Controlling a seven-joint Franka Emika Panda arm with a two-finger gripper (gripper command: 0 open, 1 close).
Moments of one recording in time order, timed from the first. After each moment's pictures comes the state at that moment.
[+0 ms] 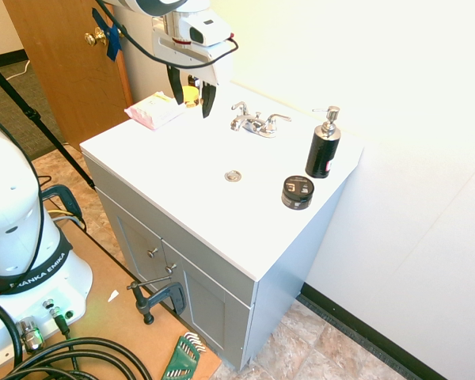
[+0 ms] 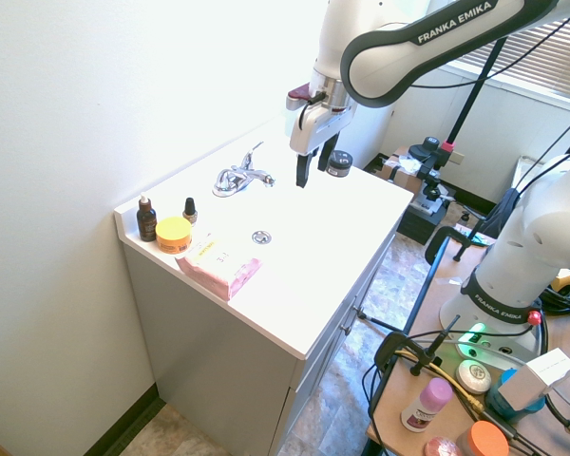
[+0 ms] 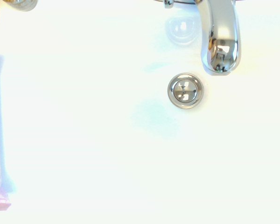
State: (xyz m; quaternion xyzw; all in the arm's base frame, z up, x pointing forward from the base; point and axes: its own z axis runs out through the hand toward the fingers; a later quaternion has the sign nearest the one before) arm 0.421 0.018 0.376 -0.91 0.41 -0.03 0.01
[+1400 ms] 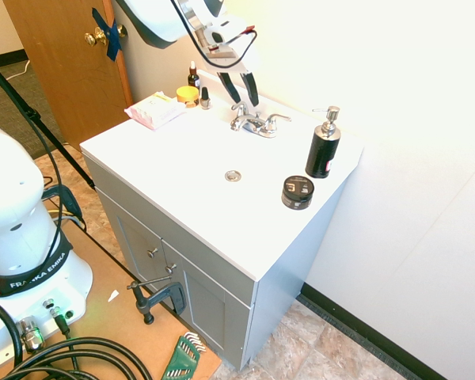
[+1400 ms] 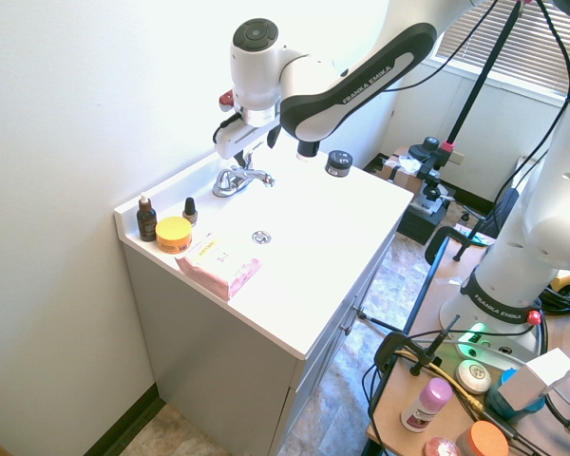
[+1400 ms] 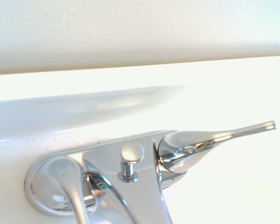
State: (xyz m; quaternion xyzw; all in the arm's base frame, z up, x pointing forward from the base) arm 0.562 0.043 0.325 -0.83 0.49 -0.22 -0.13
